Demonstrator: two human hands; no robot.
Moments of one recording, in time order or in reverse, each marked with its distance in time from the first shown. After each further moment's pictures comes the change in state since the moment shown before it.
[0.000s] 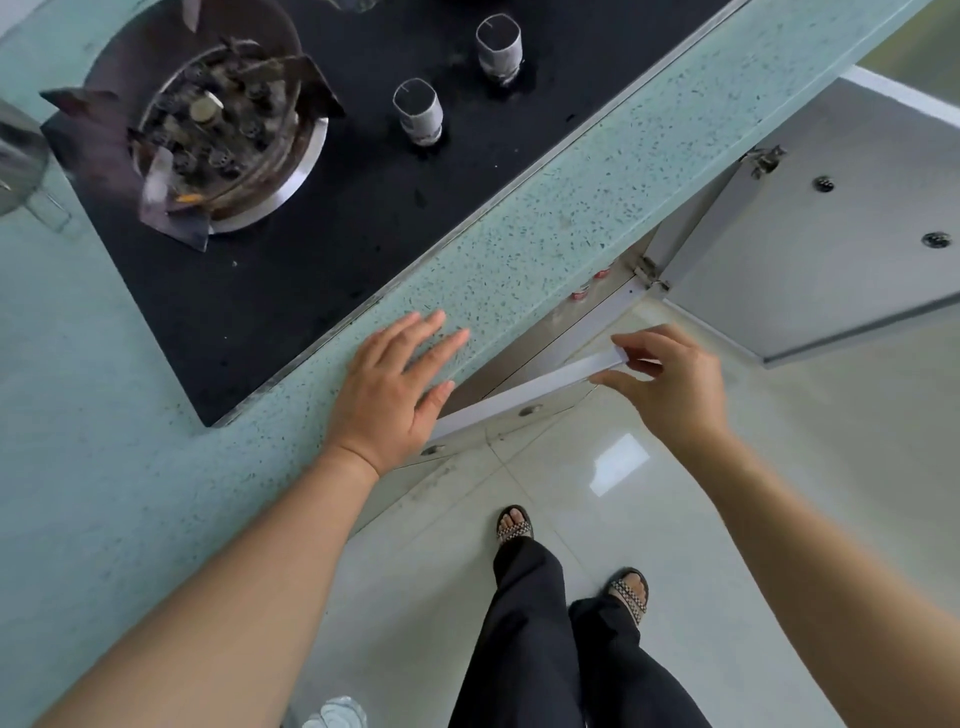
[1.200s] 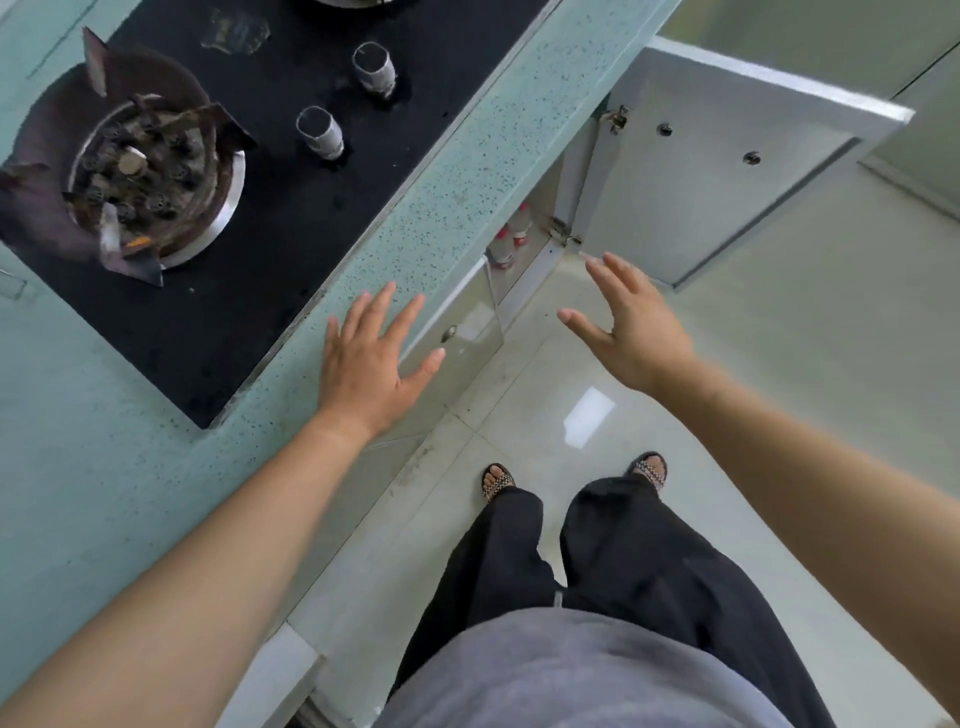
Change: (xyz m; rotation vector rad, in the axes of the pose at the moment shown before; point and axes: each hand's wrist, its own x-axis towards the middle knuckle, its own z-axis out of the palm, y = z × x) left_hand 0.007 0.052 -0.058 -0.043 -0.355 -0.147; right_hand -0.063 -0.053 -0.080 -0.382 -0.134 0.151
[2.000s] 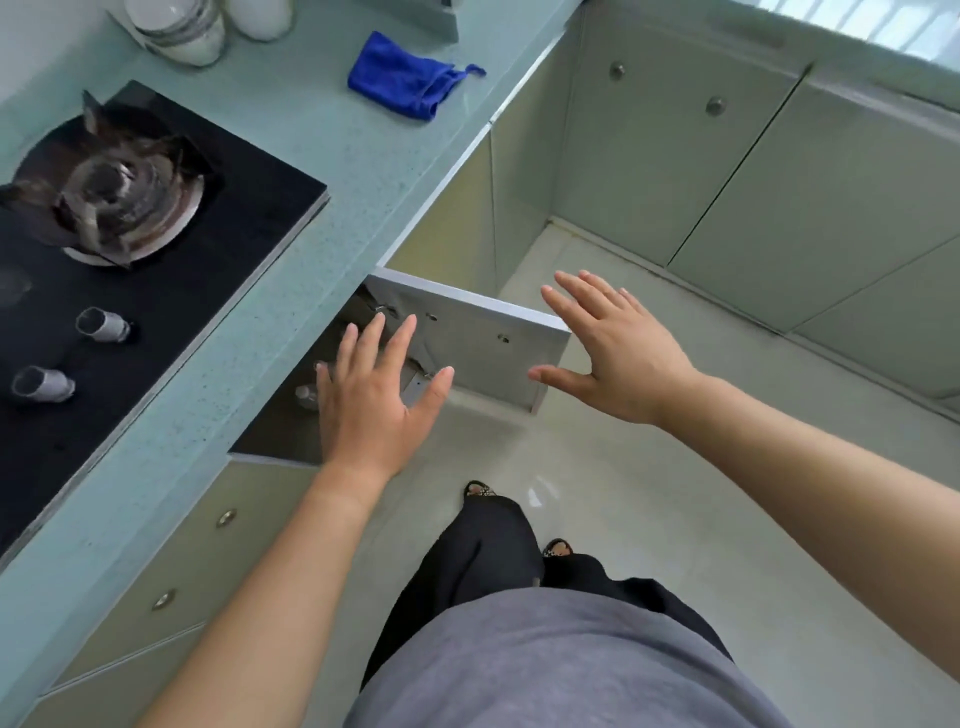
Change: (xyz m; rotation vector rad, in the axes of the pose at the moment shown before) left_hand 0.168 0.374 -0.049 -0.139 0.219 -0.029; right_hand 0.045 0.227 -0.308 -0.300 0.025 -0.201
